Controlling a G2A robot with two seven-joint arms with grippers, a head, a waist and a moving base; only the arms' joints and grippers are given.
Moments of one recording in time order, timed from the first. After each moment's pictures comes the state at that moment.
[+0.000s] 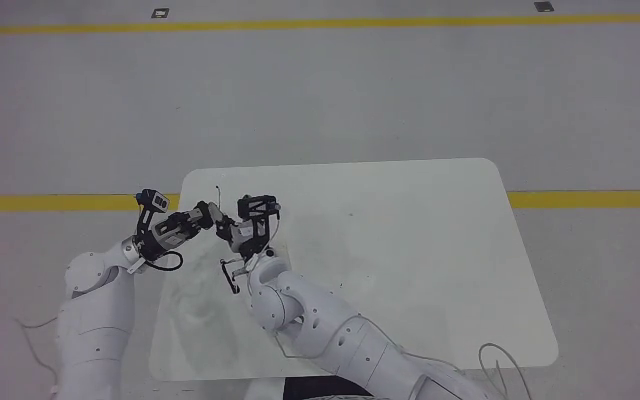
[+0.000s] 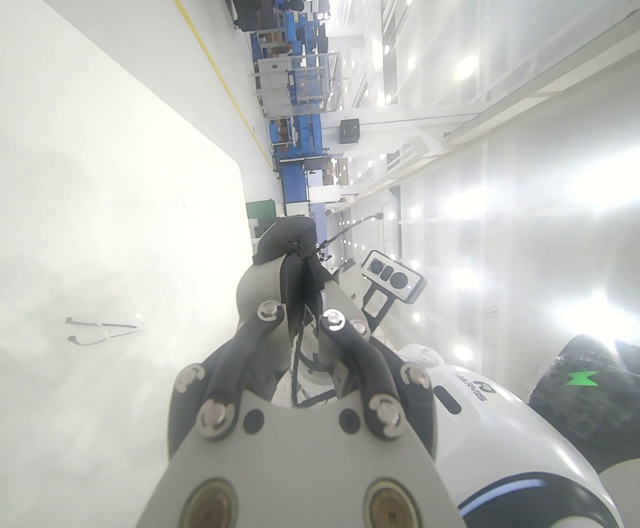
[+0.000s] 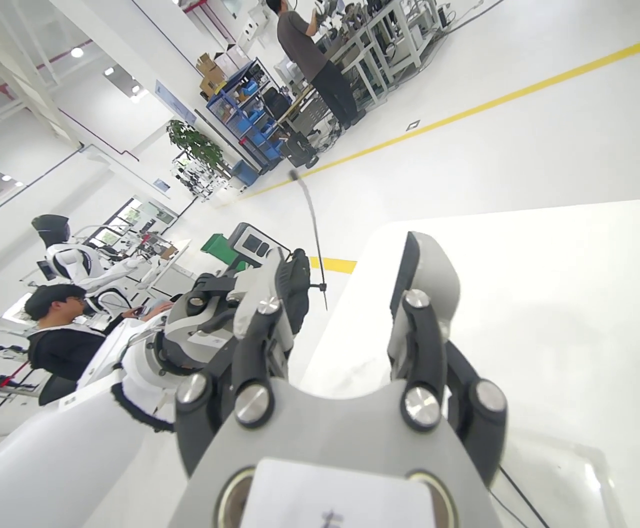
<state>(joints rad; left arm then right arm) 1.32 -1.20 -1.81 -1.10 -0.44 -0.34 -1.39 -1.14 -1.79 0.58 -1.11 -0.78 0.26 -0.32</state>
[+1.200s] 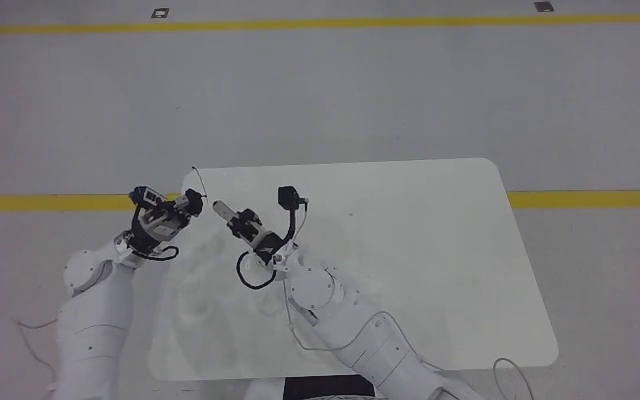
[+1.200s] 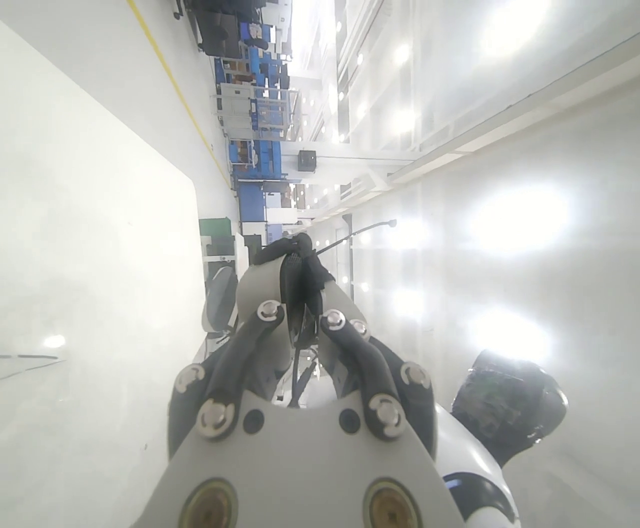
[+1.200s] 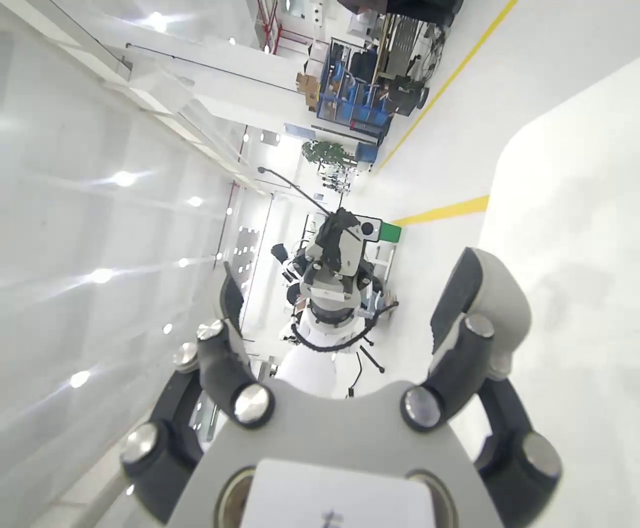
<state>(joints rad) 1.31 -1.18 -1.77 -1.07 -0.65 -0.16 -1.34 -1.25 -1.75 0.83 -1.20 -0.20 -0.22 0.08</state>
